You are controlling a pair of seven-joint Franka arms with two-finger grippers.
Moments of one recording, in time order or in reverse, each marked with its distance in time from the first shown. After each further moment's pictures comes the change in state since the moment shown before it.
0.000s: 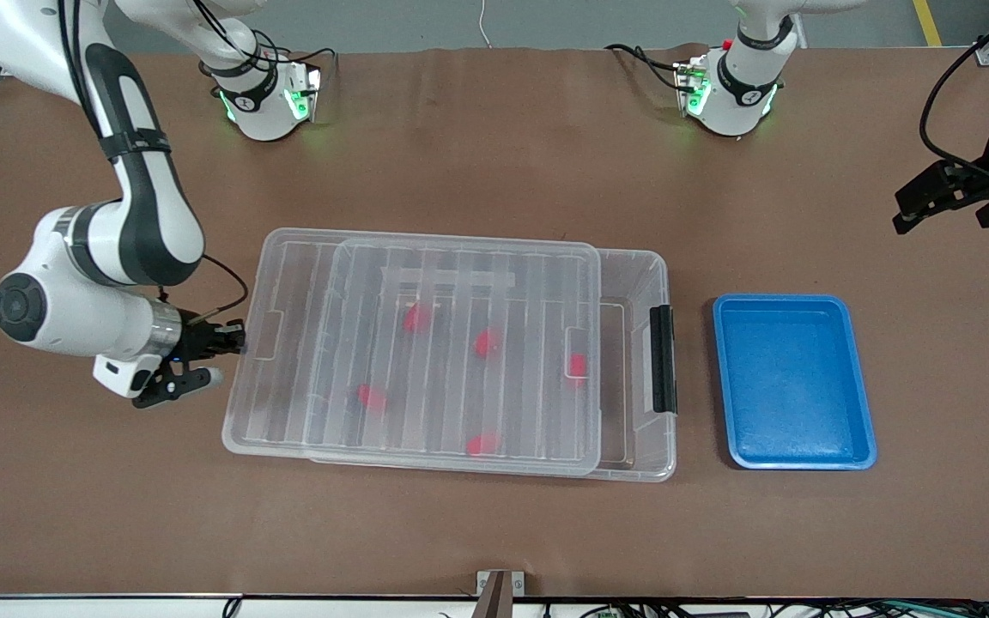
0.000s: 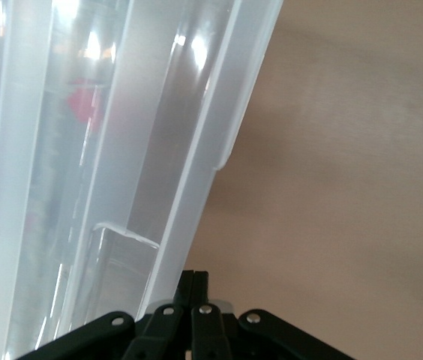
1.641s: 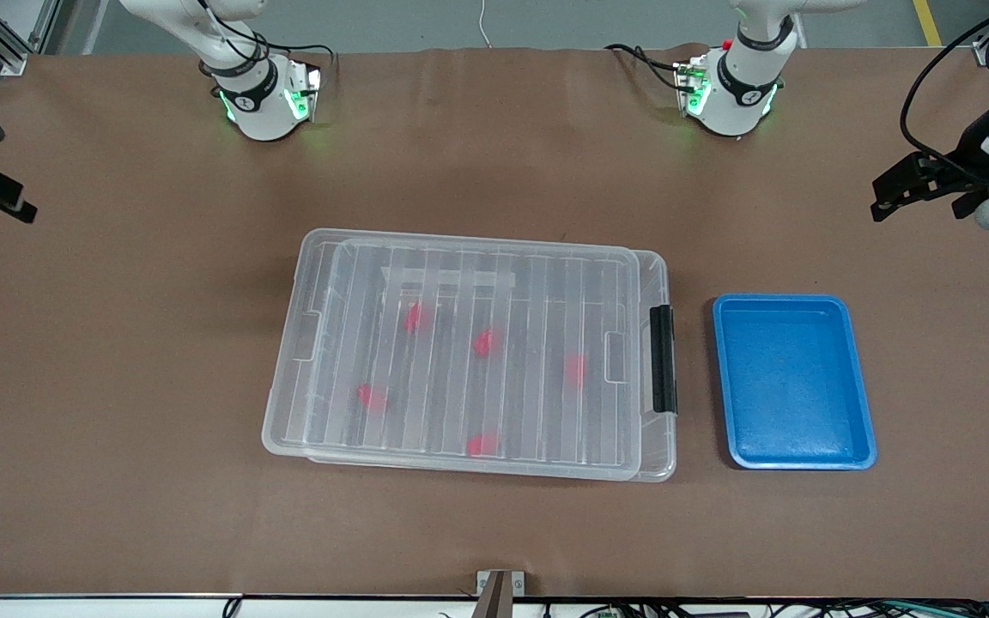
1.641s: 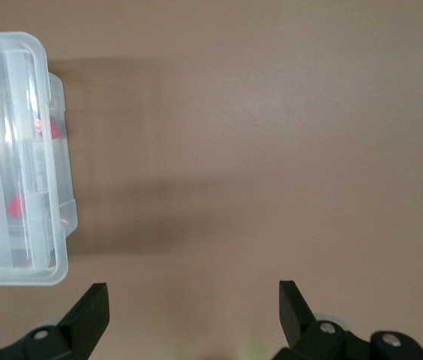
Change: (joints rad) left arm 0.012 0.007 -0.039 -0.014 -0.005 -0.022 0.006; right arm -0.252 -0.440 0.001 0.179 -0.220 -0.510 0.239
